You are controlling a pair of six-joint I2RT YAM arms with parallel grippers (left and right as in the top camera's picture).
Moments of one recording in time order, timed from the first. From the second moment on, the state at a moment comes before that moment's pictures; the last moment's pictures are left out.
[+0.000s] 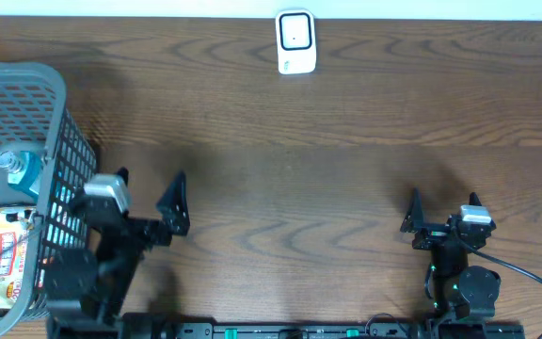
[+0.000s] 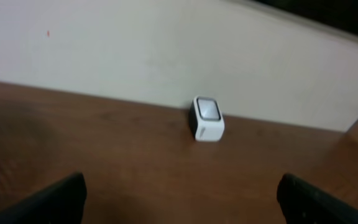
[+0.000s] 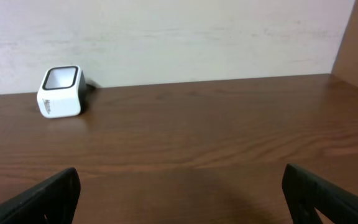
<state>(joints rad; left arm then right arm) -0.03 0.39 0.65 -0.42 0.21 -0.27 -0.01 0.01 0.01 -0.06 0.07 0.06</state>
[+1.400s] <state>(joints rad) -0.03 0.81 1.20 -0.89 -0.08 -0.33 -0.01 0.01 0.01 -0.07 0.07 0.06</state>
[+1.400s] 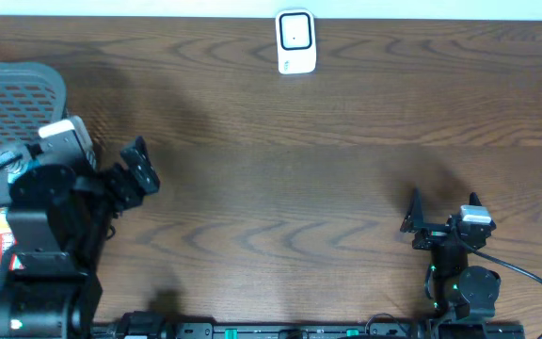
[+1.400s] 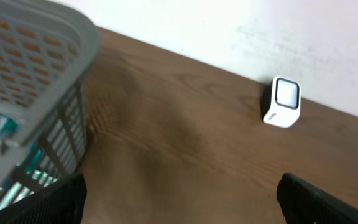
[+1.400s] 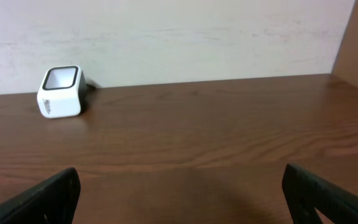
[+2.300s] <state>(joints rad) 0.23 1.00 1.48 -0.97 -0.14 -0.42 -0.01 0.01 0.01 -0.06 0.07 0.06</state>
